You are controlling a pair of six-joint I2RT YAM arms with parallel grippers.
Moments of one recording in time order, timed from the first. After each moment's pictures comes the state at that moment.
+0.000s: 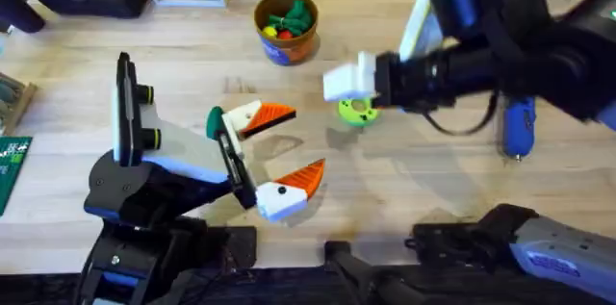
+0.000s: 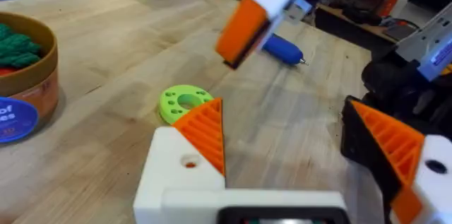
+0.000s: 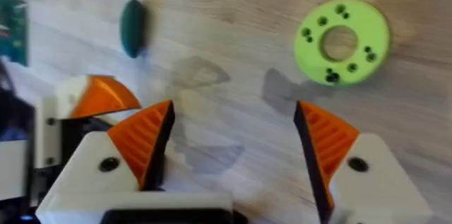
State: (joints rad) left arm -0.19 0.00 0.03 -0.13 0.95 -0.19; right arm 0.57 1.19 0.98 -0.80 -0.31 0.59
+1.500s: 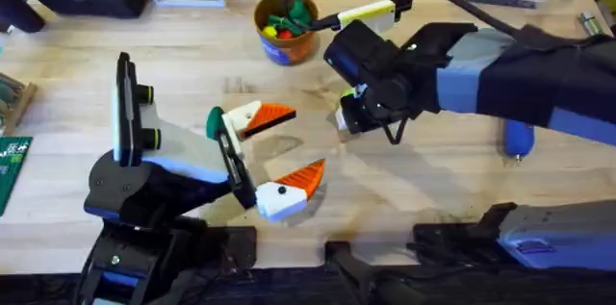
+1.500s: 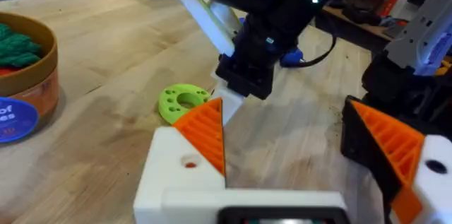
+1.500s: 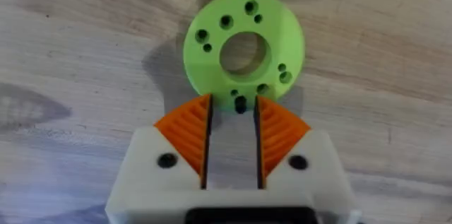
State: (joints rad) left arm -0.19 0.00 0.03 -0.13 0.95 -0.19; right arm 0.74 1.58 0.98 -0.80 0.21 0.49
